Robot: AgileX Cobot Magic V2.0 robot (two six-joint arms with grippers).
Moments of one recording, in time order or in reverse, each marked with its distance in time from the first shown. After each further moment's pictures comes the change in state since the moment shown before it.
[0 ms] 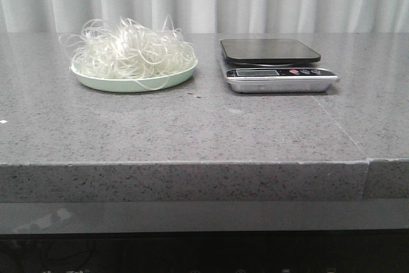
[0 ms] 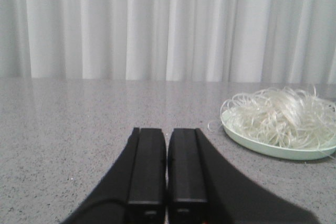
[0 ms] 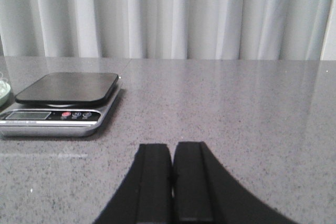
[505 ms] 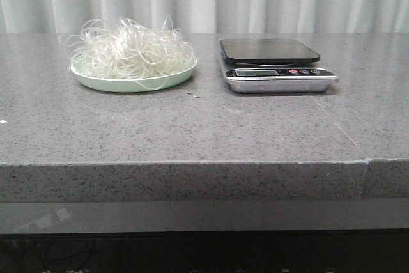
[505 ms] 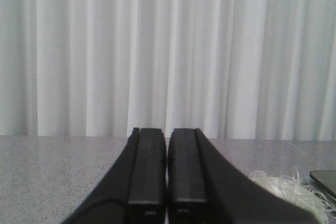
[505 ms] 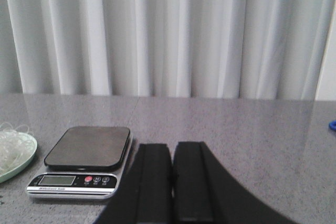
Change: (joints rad) left arm 0.000 0.117 -0.444 0.000 0.248 0.000; right arm 0.000 0.181 -0.538 0.004 0.379 0.000
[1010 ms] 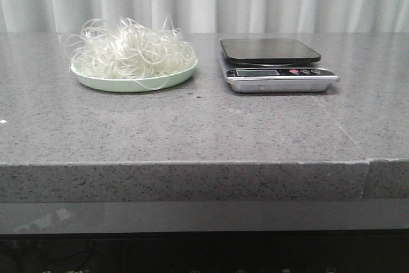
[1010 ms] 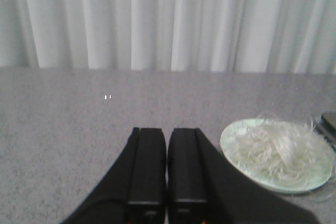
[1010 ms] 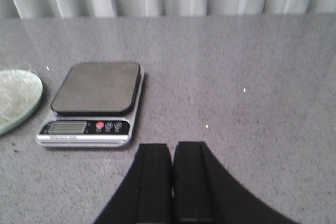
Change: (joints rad) left arm 0.000 0.334 -0.246 0.000 0.257 0.000; right arm 0.000 0.375 -0.219 0.055 0.206 0.000
